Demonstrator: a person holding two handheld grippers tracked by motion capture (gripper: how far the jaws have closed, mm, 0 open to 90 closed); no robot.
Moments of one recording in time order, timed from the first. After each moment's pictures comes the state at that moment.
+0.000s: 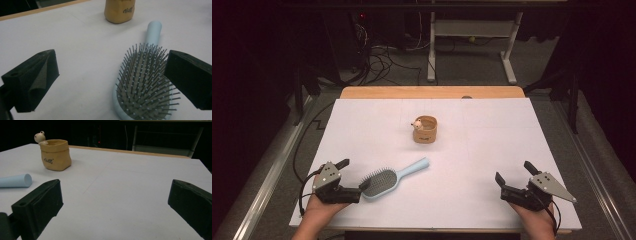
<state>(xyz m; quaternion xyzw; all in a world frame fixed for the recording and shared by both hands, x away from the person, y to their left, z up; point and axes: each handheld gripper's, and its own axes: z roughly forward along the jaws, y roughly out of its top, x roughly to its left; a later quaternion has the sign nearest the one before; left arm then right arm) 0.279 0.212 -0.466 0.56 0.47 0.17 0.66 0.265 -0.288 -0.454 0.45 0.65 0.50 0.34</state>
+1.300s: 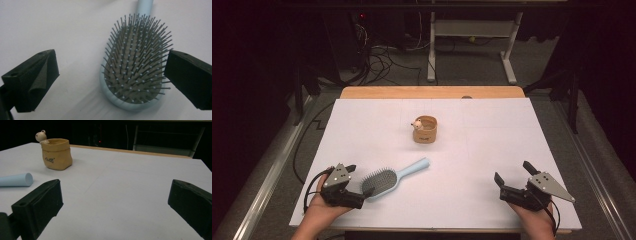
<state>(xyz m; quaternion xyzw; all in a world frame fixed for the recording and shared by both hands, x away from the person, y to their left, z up) 0.278 0.204 -0.473 0.63 0.48 0.13 0.60 0.265 -0.286 -0.454 0.45 0.66 0.50 0.34</state>
